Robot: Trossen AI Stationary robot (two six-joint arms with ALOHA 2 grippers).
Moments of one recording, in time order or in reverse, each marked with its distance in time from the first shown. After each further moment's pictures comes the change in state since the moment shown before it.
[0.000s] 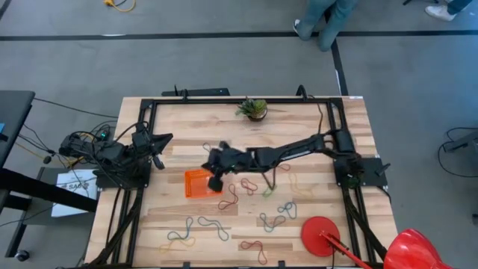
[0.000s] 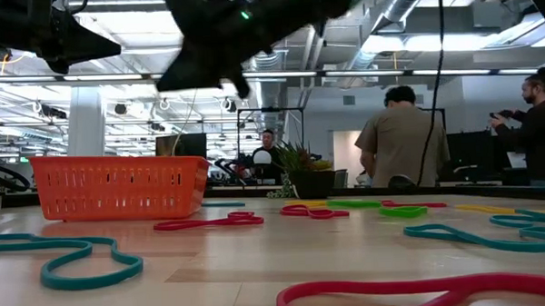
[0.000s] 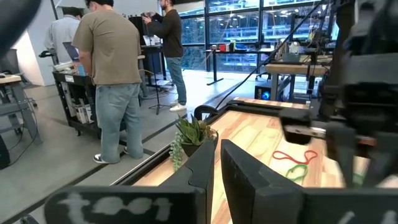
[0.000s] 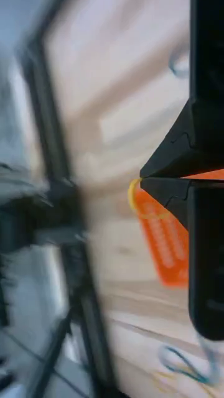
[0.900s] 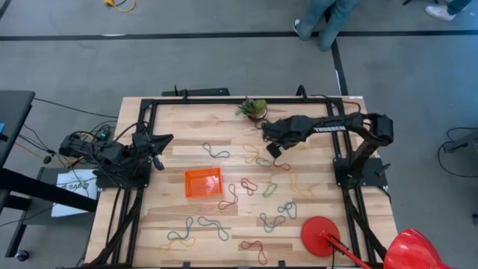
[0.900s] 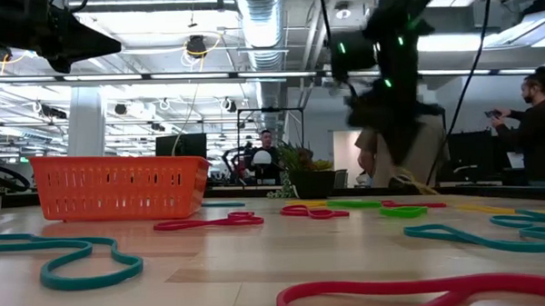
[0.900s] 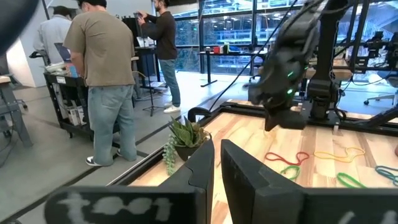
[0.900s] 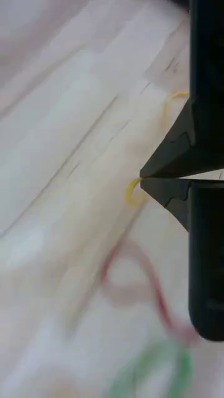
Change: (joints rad) left arm 0.000 0.000 0.000 0.013 0.026 -0.001; right arm -0.328 -0.423 -0.444 -1.021 0.130 0.460
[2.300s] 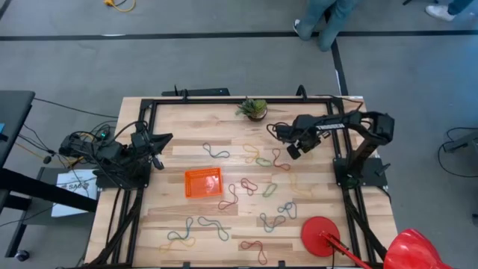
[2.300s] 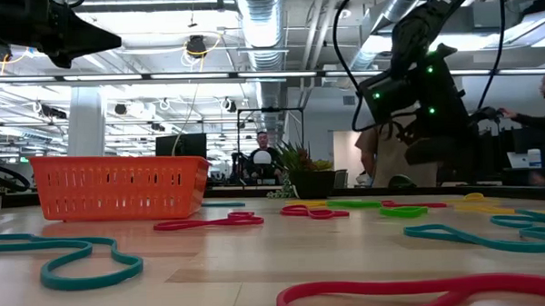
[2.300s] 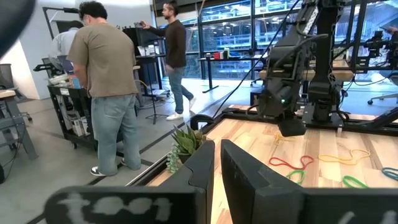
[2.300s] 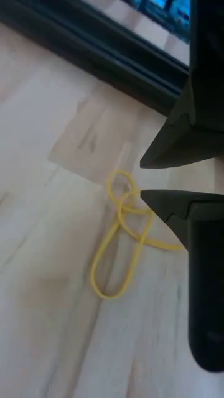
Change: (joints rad) left arm 0.000 0.000 0.000 0.043 0.002 0.071; right arm -0.131 -0.001 -0.192 -0.203 -0.030 0.074
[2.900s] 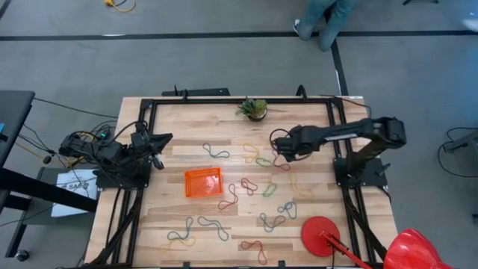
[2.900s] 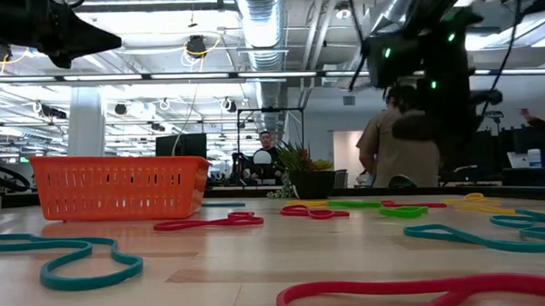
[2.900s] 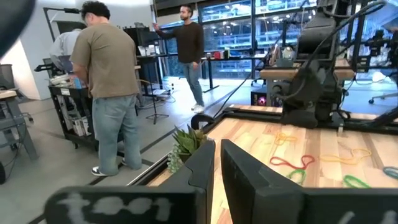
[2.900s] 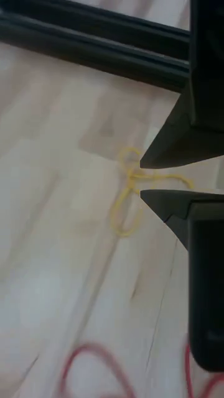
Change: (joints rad) left arm 0.000 0.000 0.000 -0.001 -0.002 0.003; right arm 0.218 -0.111 0.000 0.025 0.141 0.278
